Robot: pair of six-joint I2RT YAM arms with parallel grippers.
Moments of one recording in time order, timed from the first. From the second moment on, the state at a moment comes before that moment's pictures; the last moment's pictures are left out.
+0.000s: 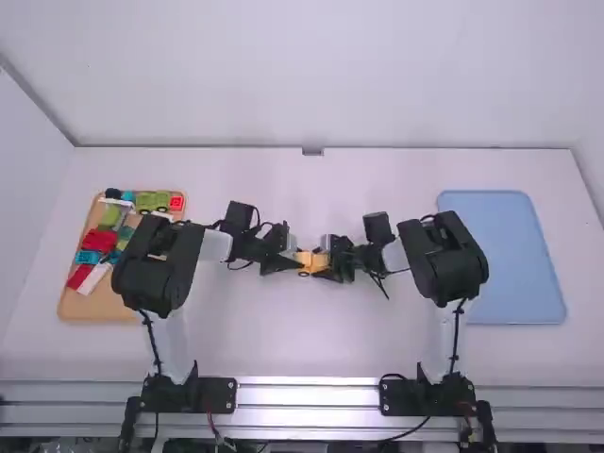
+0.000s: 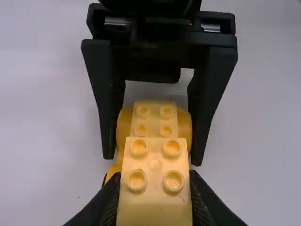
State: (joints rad) left arm -0.20 1.98 0.87 0.05 1.05 1.04; right arm 0.28 2.14 0.80 0.35 -1.05 -0.97
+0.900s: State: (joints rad) left arm -0.24 1.98 0.87 0.05 0.98 1.03; right arm 0.28 2.14 0.81 0.30 -1.06 -1.02
